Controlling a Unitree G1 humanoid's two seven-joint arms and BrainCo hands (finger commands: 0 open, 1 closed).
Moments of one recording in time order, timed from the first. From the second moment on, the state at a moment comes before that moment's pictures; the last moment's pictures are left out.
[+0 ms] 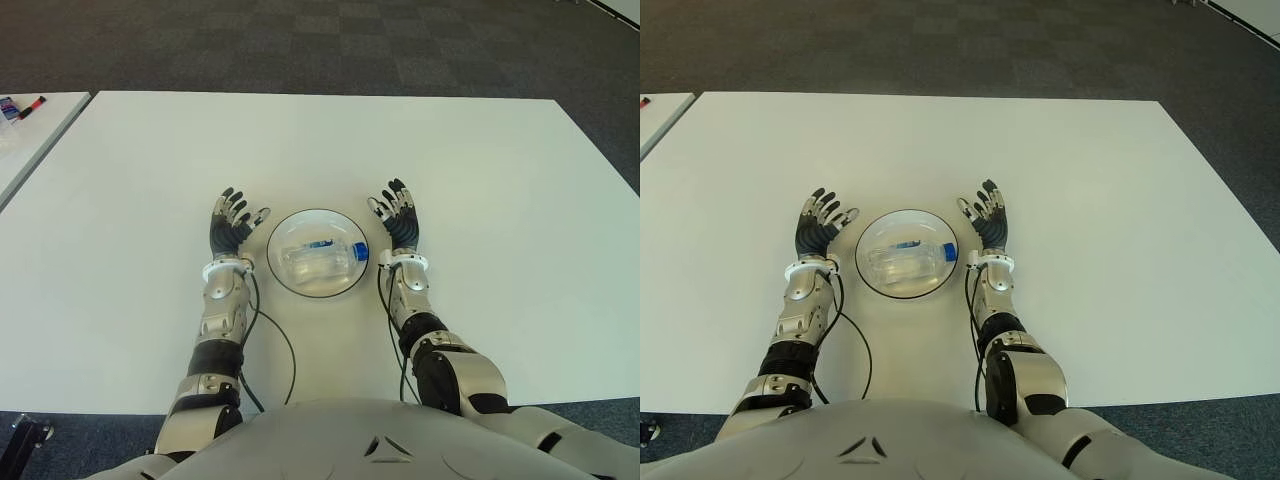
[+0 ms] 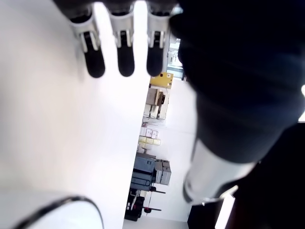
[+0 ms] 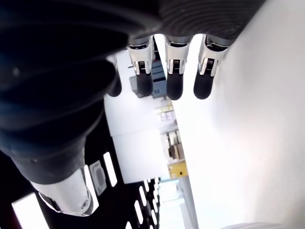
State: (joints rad) left arm -0.10 -0.07 0.17 0.46 -0.11 -0.23 0.12; right arm -0.42 0.09 -0.19 1.09 0.08 -0.67 -0.02
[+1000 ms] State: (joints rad) left arm -0.06 -0.07 0.14 0.42 -0.12 -0.26 0.14; right arm -0.43 0.09 -0.17 1.08 0.07 -0.62 -0.04
